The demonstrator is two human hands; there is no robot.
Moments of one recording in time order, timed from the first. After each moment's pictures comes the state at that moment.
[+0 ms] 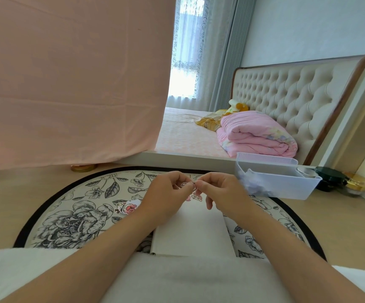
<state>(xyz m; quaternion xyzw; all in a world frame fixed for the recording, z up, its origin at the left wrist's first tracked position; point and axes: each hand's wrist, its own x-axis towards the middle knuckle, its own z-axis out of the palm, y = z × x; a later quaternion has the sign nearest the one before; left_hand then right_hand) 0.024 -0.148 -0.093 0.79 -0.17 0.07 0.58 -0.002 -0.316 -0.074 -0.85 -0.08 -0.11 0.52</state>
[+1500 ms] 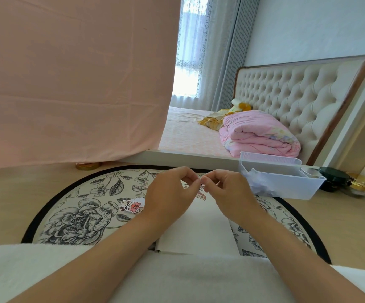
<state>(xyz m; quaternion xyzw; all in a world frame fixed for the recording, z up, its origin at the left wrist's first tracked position) 0.010 -0.150 -0.084 0.86 -0.16 0.21 0.43 0.000 -0.314 -0.078 -0.89 -0.07 -0.21 0.39</state>
